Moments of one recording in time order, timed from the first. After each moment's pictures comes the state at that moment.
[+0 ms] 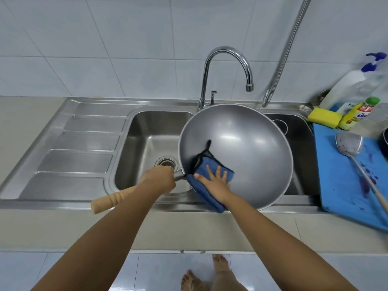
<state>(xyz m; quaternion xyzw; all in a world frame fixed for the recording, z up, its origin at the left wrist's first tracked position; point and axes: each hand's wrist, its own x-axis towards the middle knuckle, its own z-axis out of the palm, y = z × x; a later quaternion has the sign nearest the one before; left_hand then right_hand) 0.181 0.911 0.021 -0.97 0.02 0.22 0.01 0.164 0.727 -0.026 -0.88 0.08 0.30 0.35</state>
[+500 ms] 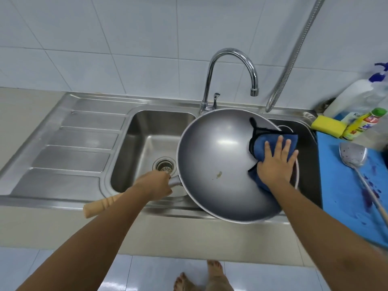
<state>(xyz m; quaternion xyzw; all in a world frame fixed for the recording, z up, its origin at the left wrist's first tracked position) 0.182 0.925 0.015 -0.96 0.06 0.27 -0.06 0.235 0.569 -0.026 -0.99 0.12 0.05 -0.09</state>
